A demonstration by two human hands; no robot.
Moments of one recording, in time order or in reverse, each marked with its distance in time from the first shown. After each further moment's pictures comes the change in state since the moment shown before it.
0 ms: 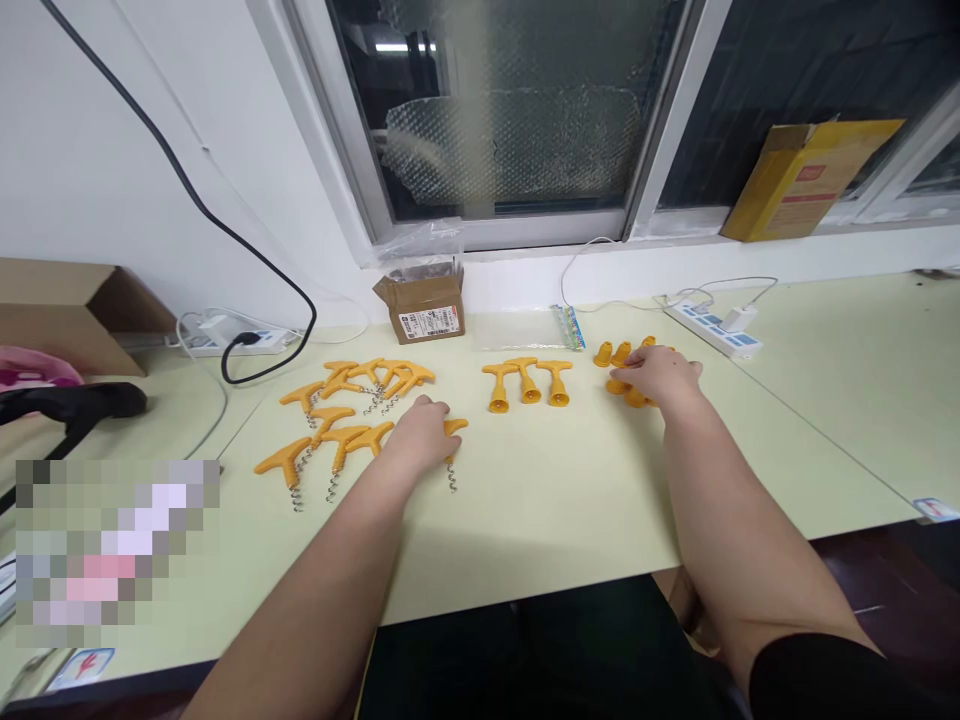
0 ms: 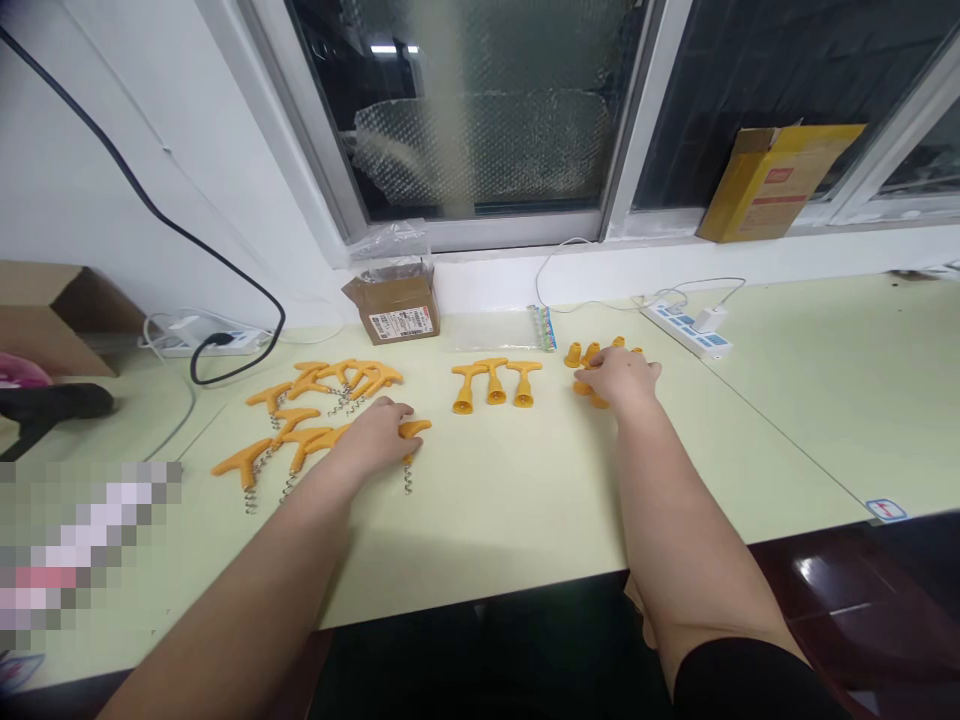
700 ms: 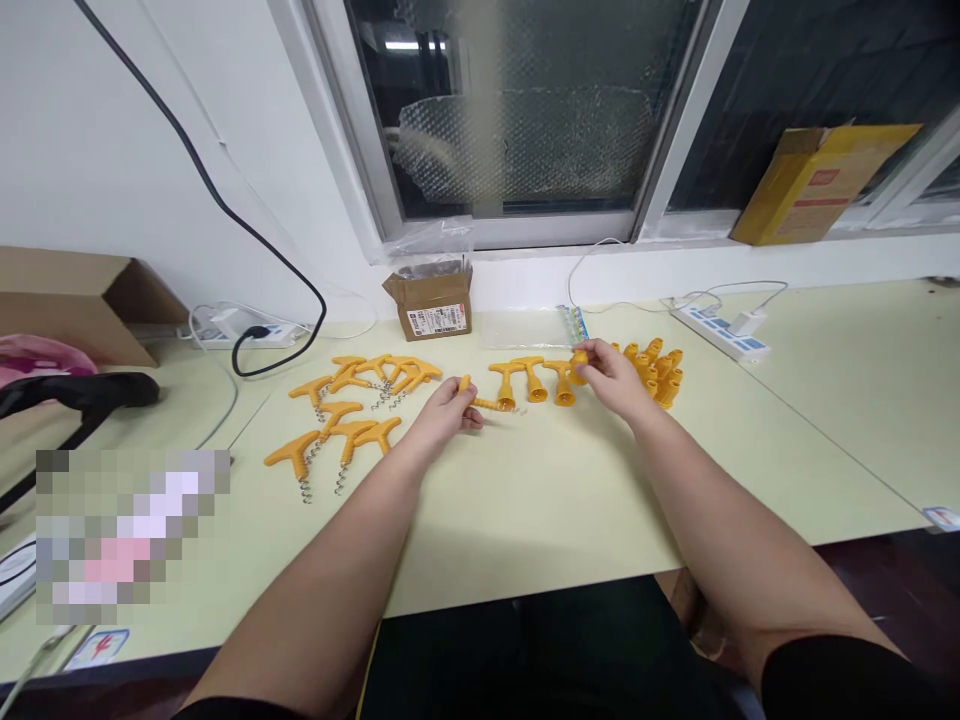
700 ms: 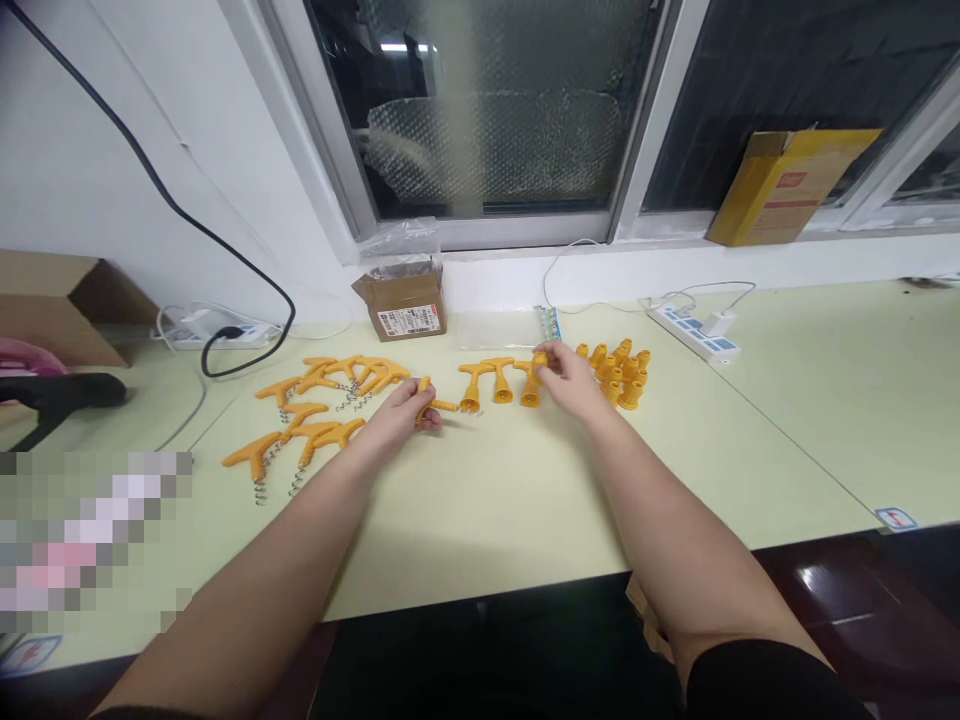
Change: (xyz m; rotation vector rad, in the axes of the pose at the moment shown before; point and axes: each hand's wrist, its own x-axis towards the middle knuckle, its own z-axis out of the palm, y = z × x) left_hand 0.016 0.013 0.018 -1.340 0.001 0.000; right_hand -0.031 -0.042 0.042 0.732 -0.037 -0.561
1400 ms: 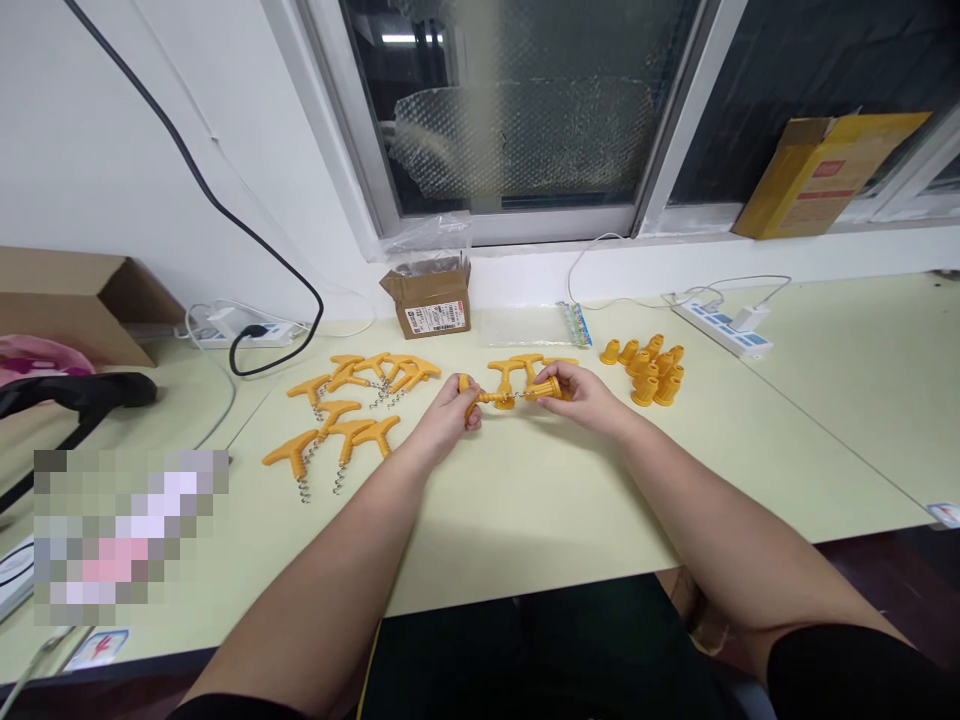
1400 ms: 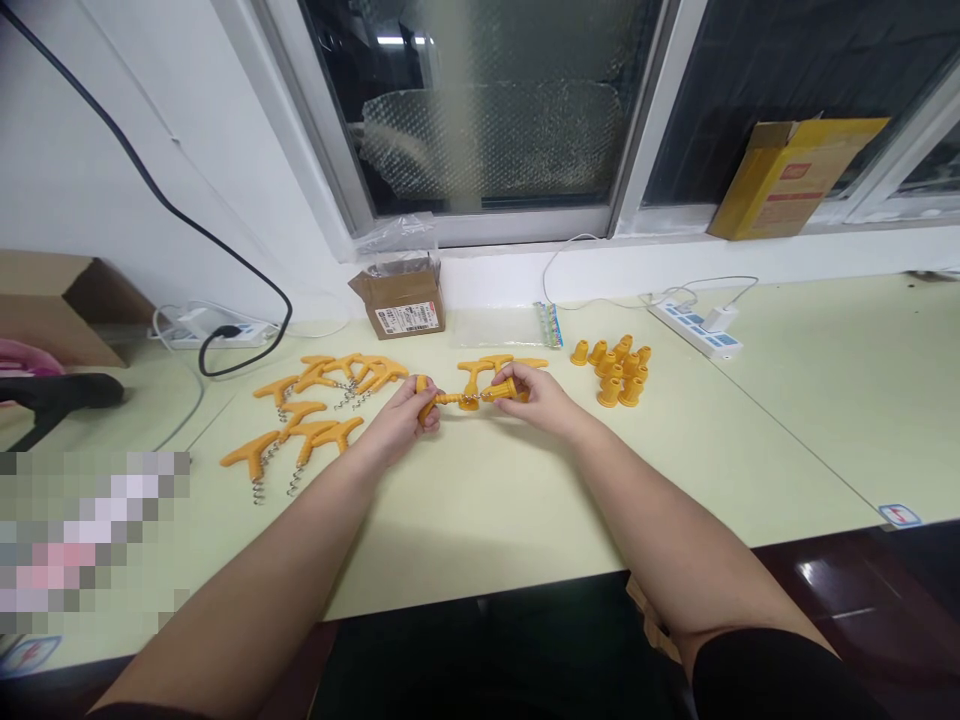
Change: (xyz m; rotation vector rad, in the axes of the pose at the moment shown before) left_hand -0.006 -0.001 0.012 -0.225 -0.104 0.027; right_hand -0.015 -0.009 0.034 0.282 -0.344 -0.108
